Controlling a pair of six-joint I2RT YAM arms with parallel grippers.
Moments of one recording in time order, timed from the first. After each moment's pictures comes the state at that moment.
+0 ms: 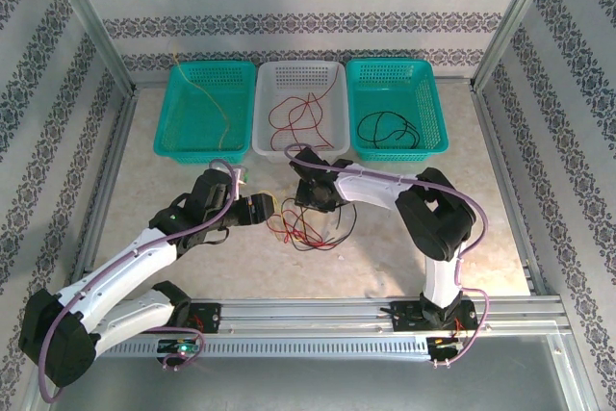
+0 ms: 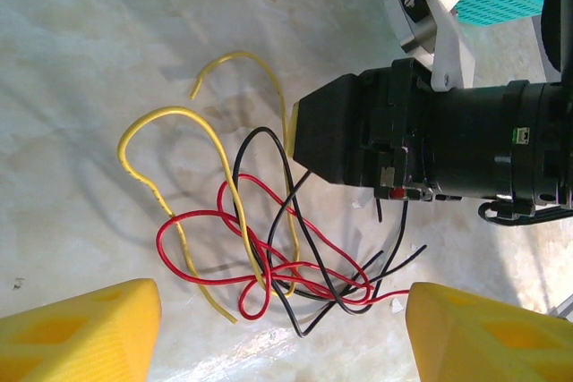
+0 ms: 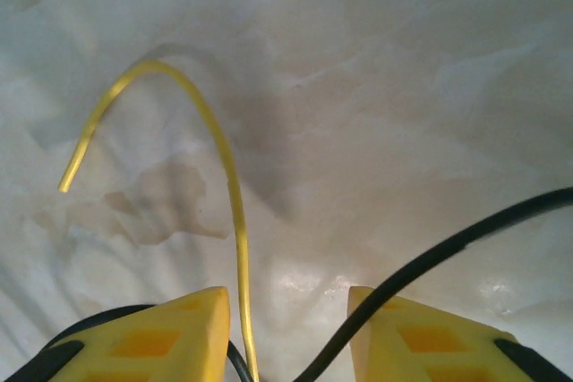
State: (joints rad) left arm -0.54 0.97 0.65 -0.39 0.18 -0.66; right arm 0.77 1.89 1.23 -0.53 0.00 0.97
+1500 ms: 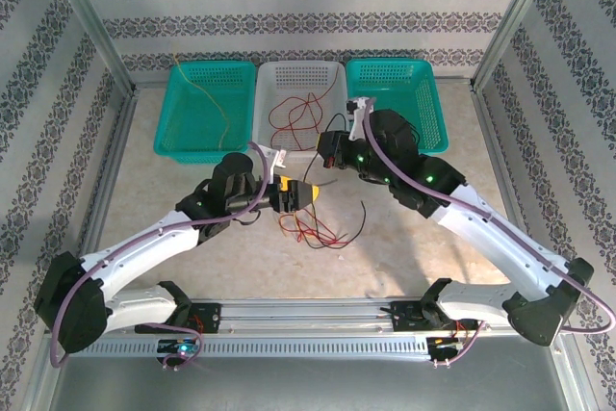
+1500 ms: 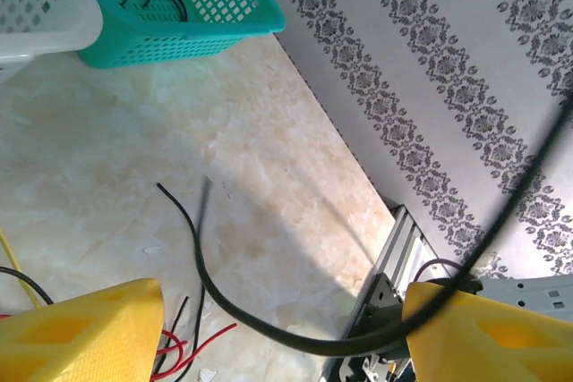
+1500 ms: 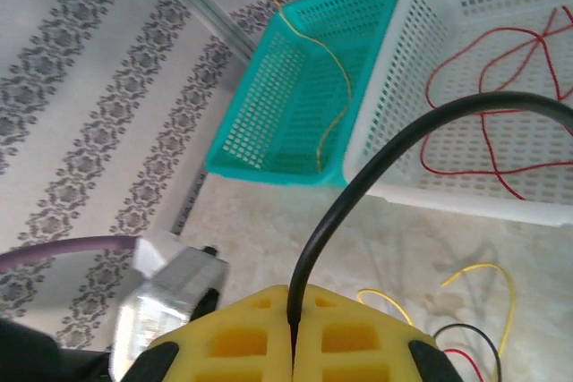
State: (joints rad) left arm -0.67 1.18 0.77 0.06 0.46 -0.63; right arm 0.75 1.19 1.28 -0.48 -0.05 0.71
